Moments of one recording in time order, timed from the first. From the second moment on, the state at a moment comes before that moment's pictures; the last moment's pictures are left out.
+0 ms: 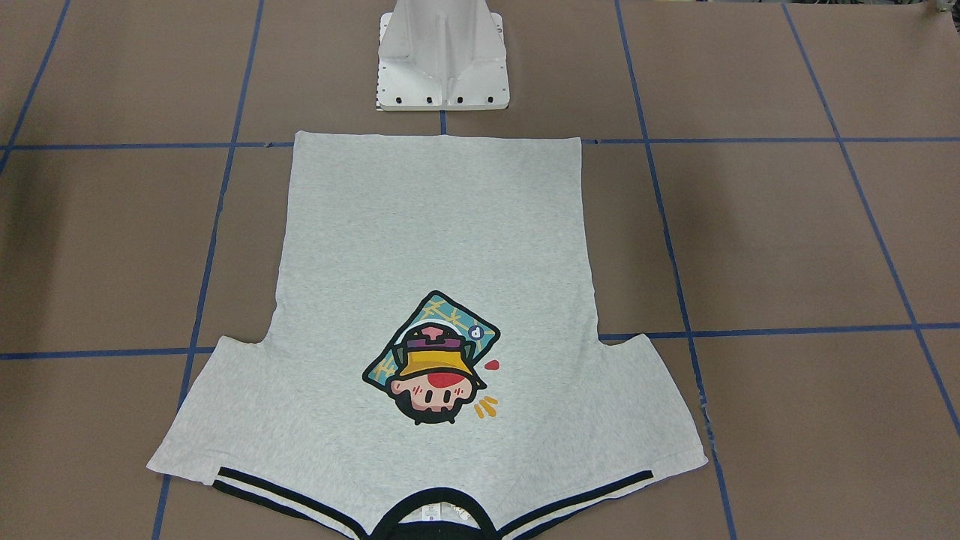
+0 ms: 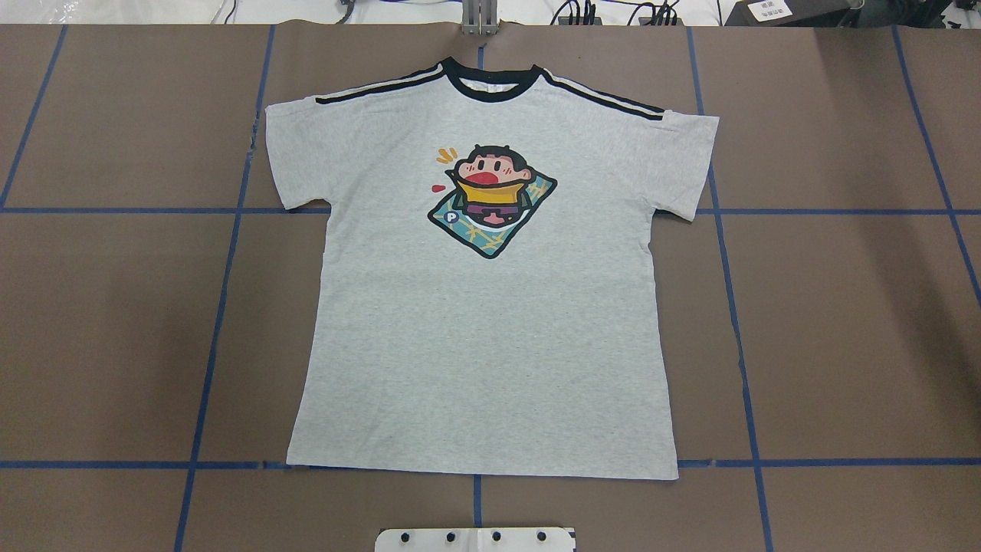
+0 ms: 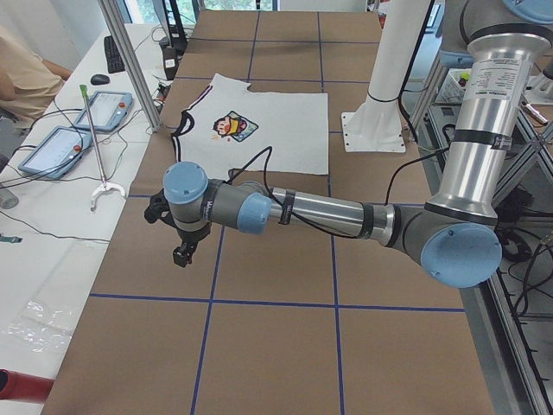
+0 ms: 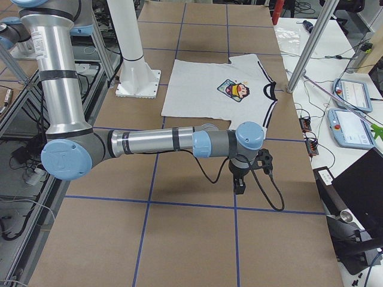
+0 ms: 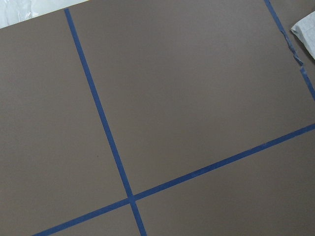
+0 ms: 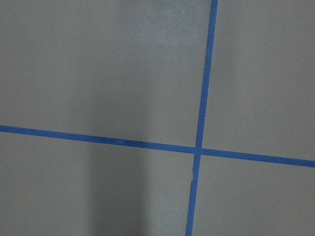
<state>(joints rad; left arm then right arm) -1.57 -1.75 -1.55 -1.69 -2.45 0.16 1.52 -1.44 1.56 -1.59 2.36 0.00</state>
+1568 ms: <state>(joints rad) -1.56 -1.76 -1.62 -1.78 -2.42 0.16 1.44 -1.21 1.29 -1.37 2.49 0.24</state>
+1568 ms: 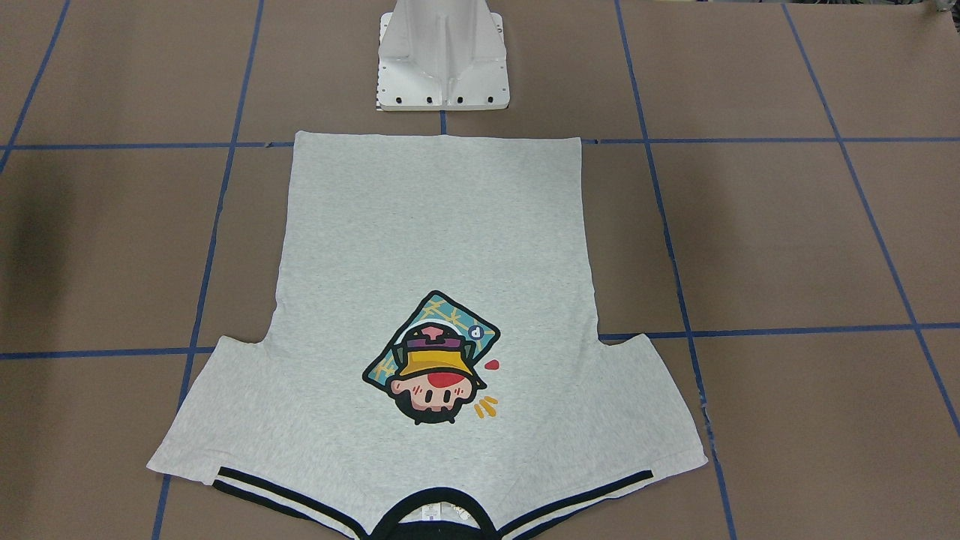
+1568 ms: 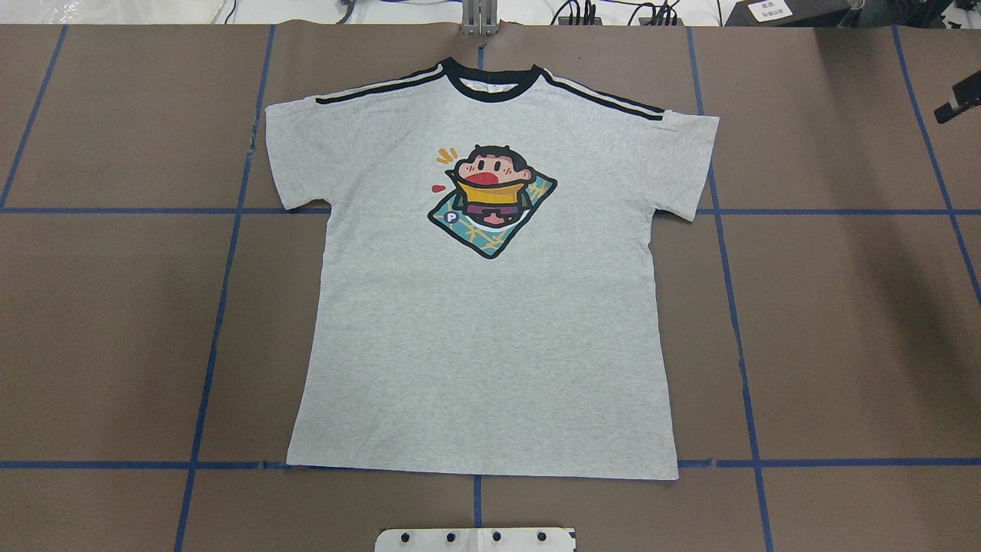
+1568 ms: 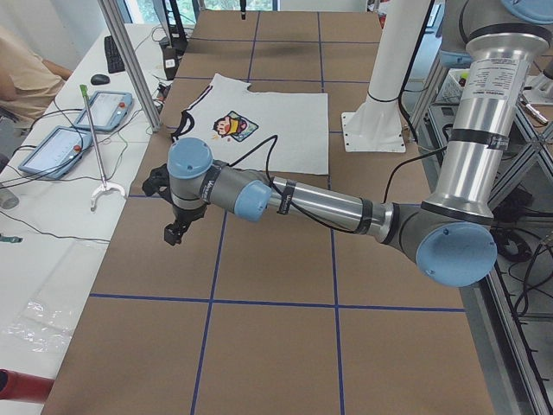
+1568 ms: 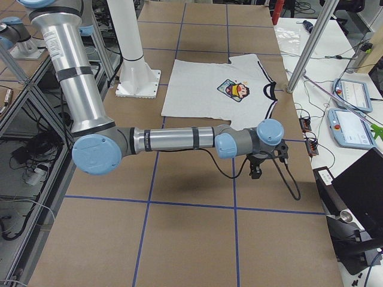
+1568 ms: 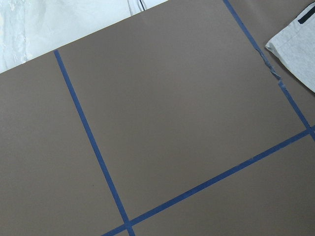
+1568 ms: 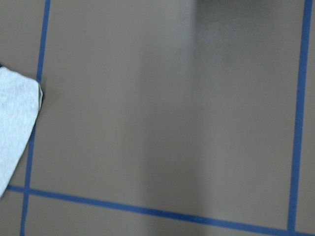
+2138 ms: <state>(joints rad) -1.50 -1.76 -1.63 -1.79 -2.42 0.16 1.20 -1.07 1.14 -0.97 2.18 0.81</state>
